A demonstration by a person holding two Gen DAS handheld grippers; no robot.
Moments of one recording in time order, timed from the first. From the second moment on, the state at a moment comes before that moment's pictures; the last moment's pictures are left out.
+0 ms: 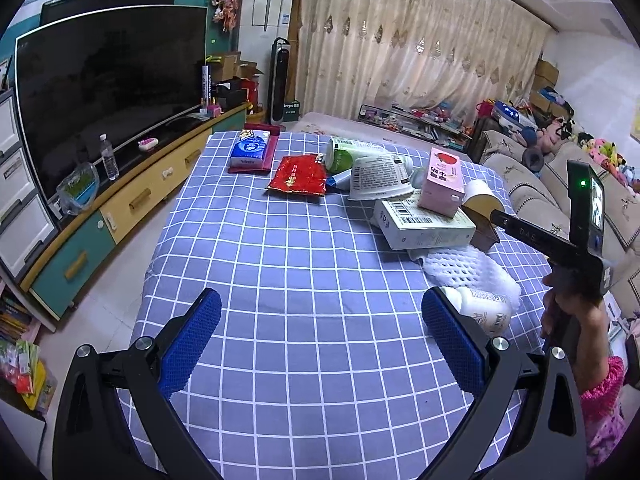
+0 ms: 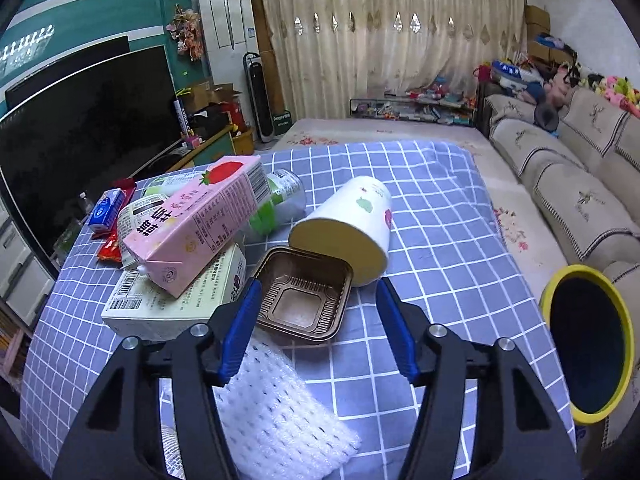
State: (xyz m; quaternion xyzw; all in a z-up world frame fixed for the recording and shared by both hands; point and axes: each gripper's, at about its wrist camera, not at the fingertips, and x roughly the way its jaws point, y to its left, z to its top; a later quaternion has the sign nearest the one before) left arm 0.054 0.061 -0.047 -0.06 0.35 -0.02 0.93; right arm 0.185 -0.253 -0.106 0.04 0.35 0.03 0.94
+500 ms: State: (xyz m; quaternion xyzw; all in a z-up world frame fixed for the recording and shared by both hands) left arm 0.060 0.066 -0.056 -0.08 0.37 -0.02 0.93; right arm 0.222 -0.263 -0.129 0.10 0.42 0.00 0.90
